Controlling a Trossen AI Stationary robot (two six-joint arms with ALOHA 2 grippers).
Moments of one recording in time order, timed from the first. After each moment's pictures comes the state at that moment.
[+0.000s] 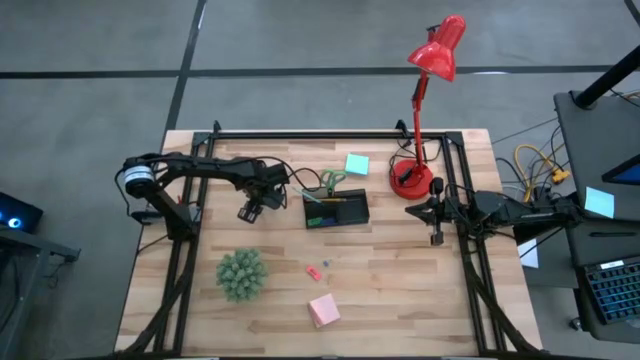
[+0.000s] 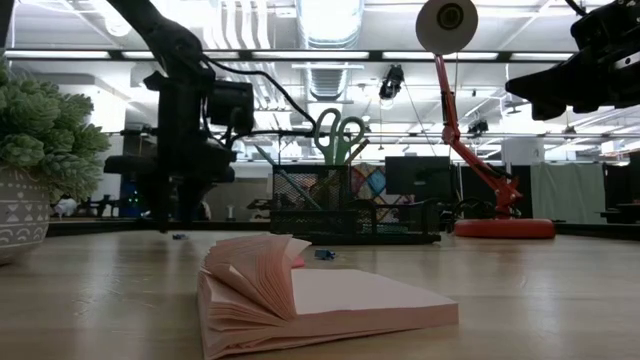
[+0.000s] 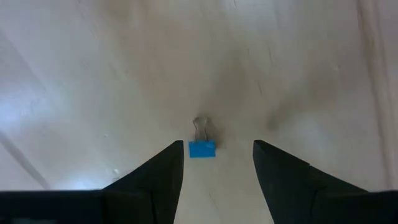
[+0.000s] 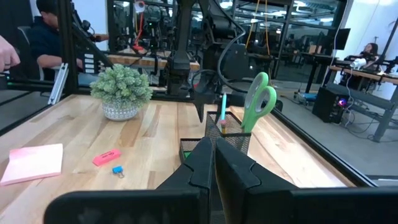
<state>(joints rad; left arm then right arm) 0.36 1.59 0.89 -0.78 -0.06 0.77 0.09 0.01 0.03 -0.02 0.16 -0.11</state>
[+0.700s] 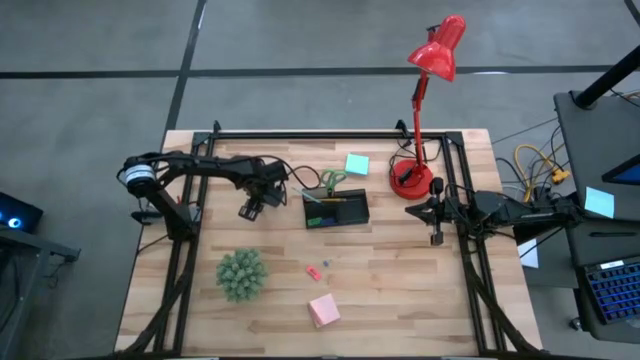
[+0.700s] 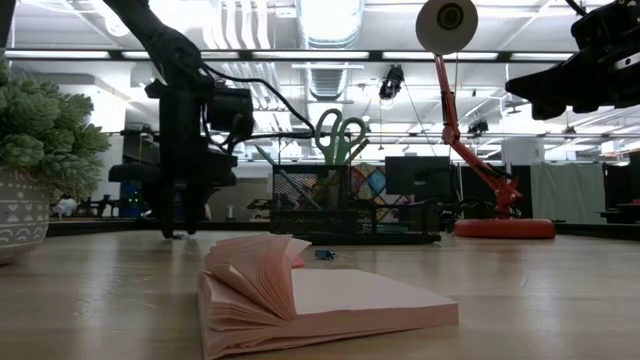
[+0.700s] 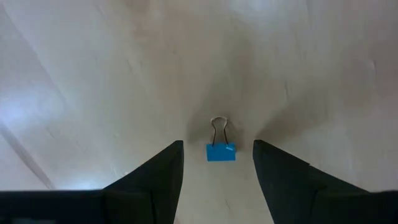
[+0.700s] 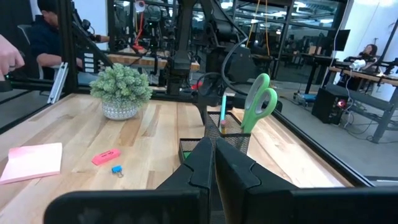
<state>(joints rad) 0.40 1.60 0.87 -0.71 -0.06 0.80 0.09 0.01 0.03 -0.02 0.16 -0.12</state>
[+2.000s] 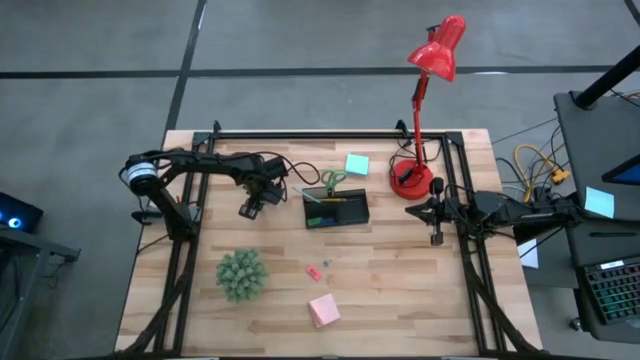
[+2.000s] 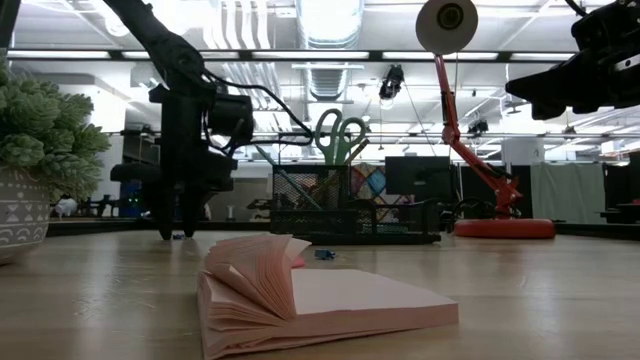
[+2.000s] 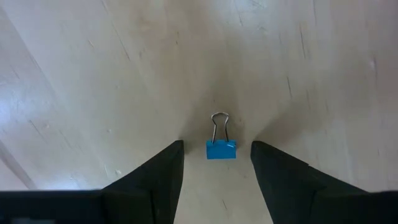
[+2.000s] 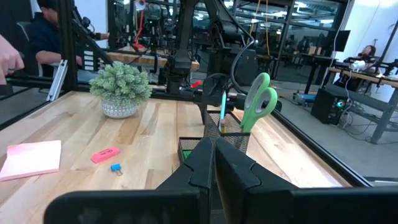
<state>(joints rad) 0.43 1.65 0.88 -0.72 0.00 0.79 0.09 0.01 0.03 -0.03 0.16 -0.13</state>
